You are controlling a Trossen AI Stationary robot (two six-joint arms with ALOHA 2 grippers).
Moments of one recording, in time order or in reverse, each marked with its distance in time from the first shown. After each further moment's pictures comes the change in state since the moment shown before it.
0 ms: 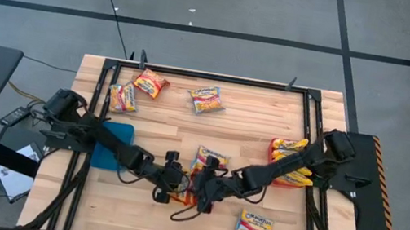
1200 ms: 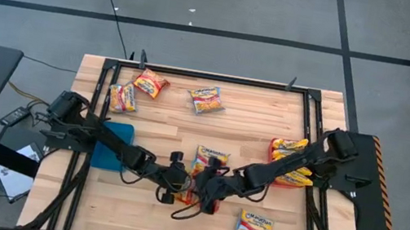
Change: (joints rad) left arm 0.020 0.045 0.004 0.134 -0.014 0.018; right arm 0.003 -0.028 -0.002 -0.062 -0.071 0.062
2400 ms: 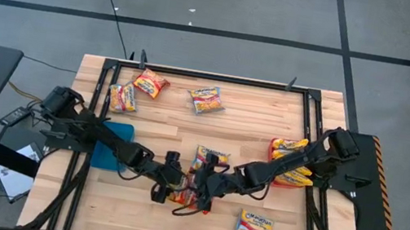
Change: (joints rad) left arm 0.006 -0.084 -0.002 -0.199 0.119 0.052; right arm -0.011 -0.015 0.000 0.091 0.051 -0.089
